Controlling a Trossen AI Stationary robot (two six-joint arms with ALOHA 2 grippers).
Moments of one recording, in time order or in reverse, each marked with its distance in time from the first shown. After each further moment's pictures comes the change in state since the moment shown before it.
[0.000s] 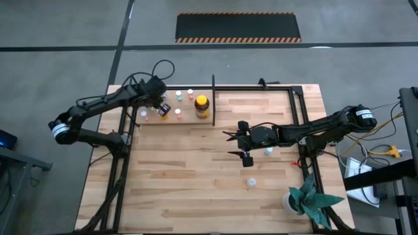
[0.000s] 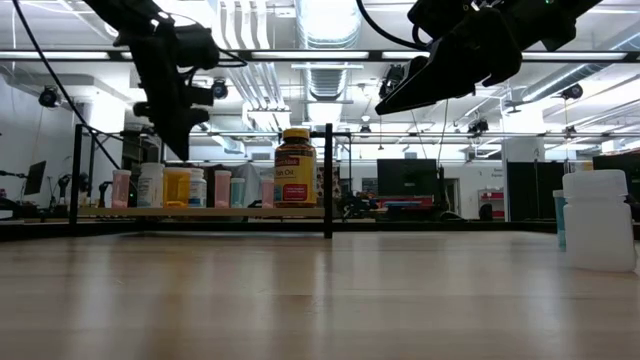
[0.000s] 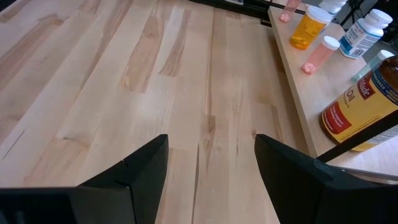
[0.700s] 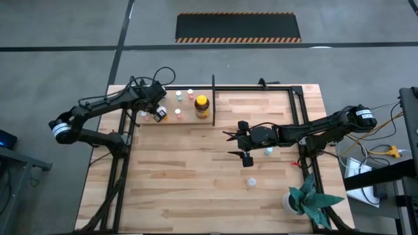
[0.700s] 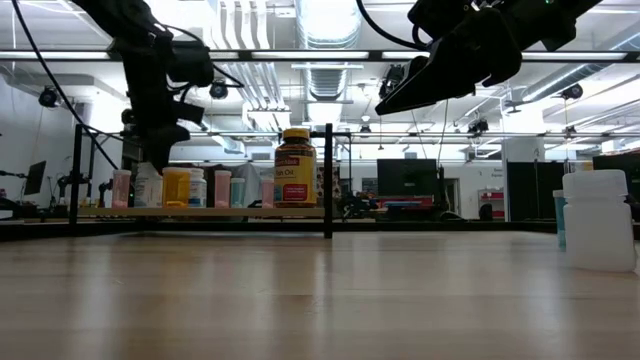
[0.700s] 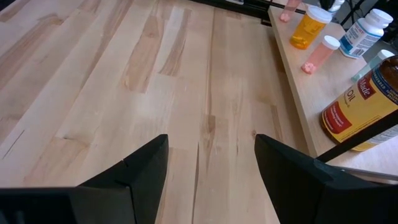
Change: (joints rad) left arm -0.004 0.006 -0.065 -0.094 -0.013 0.028; right arm 0.000 0.000 0.000 -0.001 0.000 0.000
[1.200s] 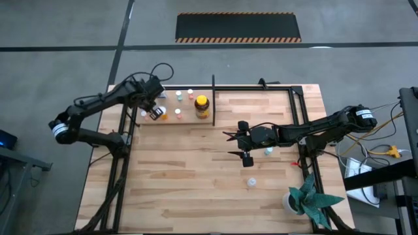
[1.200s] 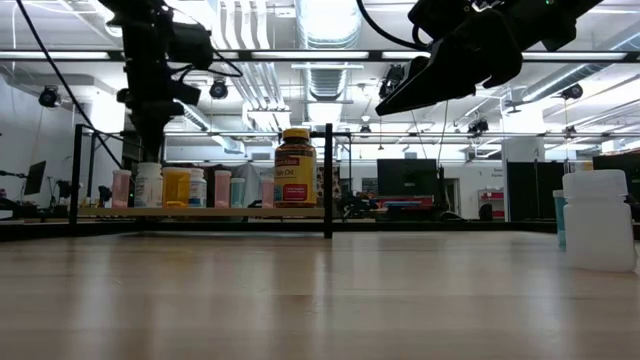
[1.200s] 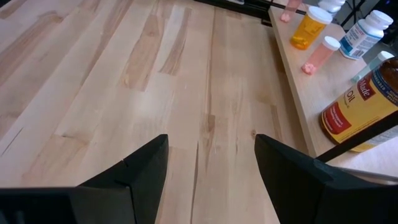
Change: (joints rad) left arm 0.006 0.002 0.173 -0.246 0.022 -0.032; right arm 0.000 0.000 -0.002 0.000 0.000 -0.011
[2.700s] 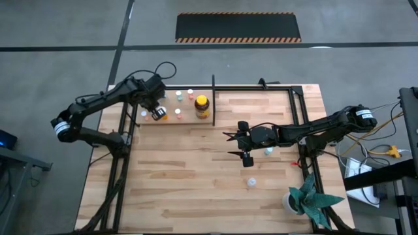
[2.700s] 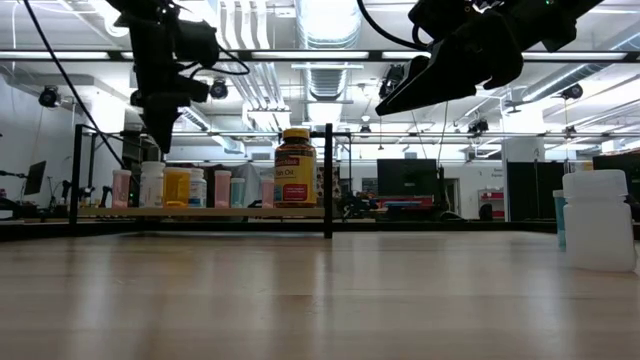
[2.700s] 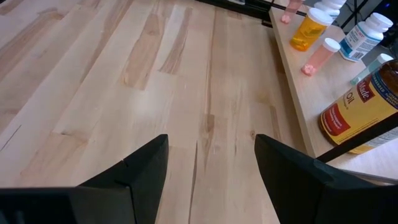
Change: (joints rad) left arm -0.012 0.030 0.031 0.012 0.107 0.077; right arm 0.000 0.000 -0.001 0.001 0.000 -0.015
